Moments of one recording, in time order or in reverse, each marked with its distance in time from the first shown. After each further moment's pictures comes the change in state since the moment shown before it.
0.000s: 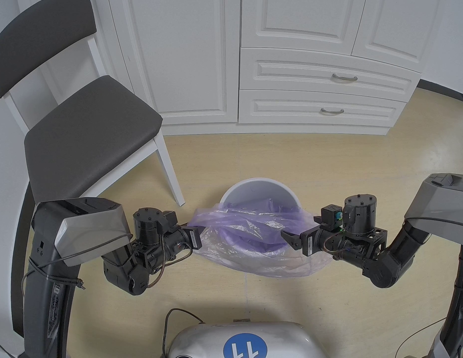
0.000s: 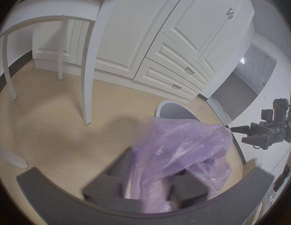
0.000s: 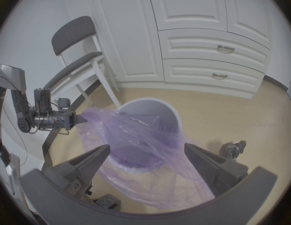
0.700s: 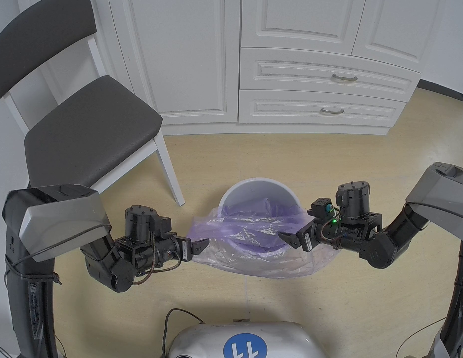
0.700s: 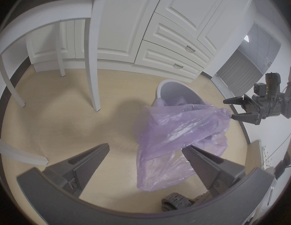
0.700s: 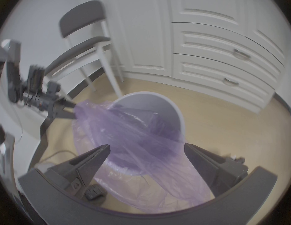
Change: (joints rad) left arm 0.006 -0.171 0.124 0.274 0.000 0.141; right arm -0.035 0.010 -0.172 0.256 0.097 -0.234
